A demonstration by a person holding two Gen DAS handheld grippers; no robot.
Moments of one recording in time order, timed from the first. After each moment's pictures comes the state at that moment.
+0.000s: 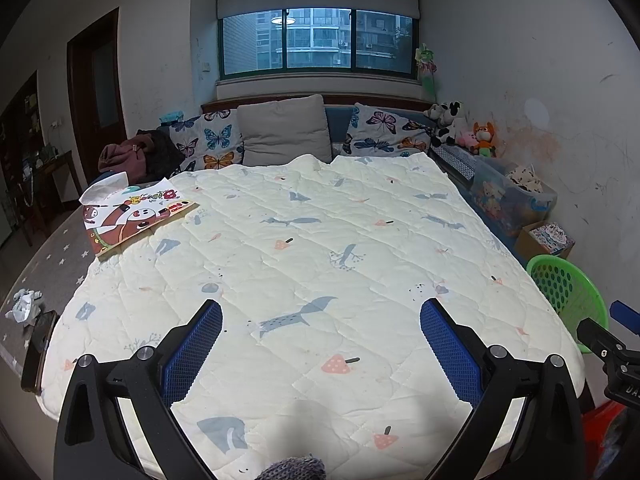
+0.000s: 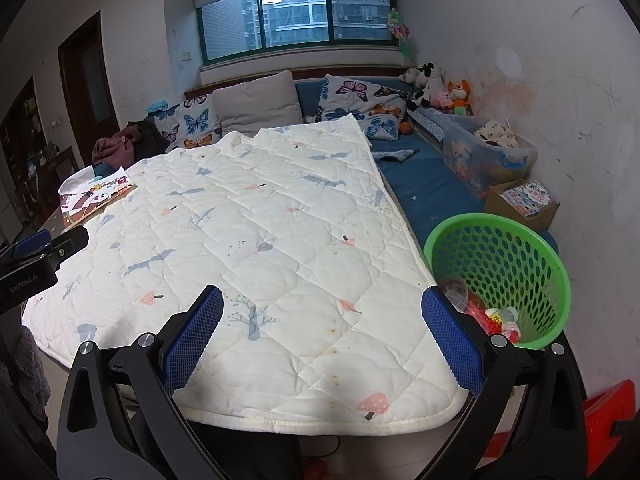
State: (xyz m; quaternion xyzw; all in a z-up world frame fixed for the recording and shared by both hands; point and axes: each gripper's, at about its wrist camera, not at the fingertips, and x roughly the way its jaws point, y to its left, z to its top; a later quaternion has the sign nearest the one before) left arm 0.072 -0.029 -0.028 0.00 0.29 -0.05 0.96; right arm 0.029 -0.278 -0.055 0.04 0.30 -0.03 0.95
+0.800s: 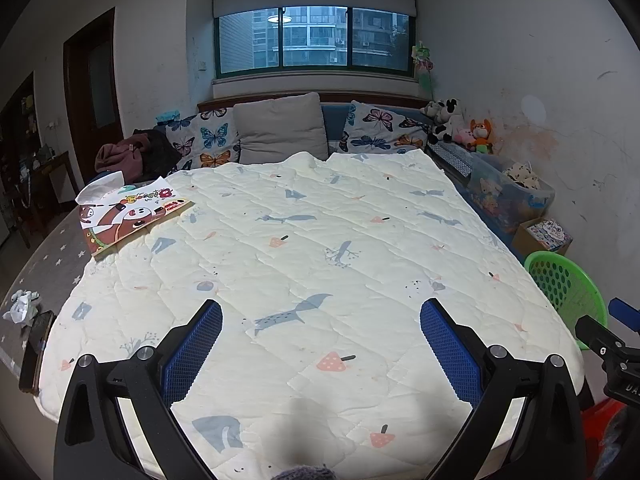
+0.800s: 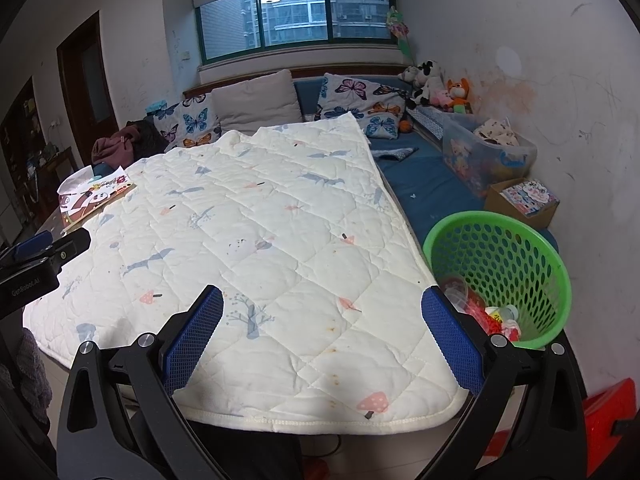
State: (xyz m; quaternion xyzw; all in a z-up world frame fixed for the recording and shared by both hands) left arm 0.075 -0.030 -0.033 0.01 0.29 -0.05 0.96; right arm 0.028 -0.279 -0.058 0.04 0.30 -0.03 0.95
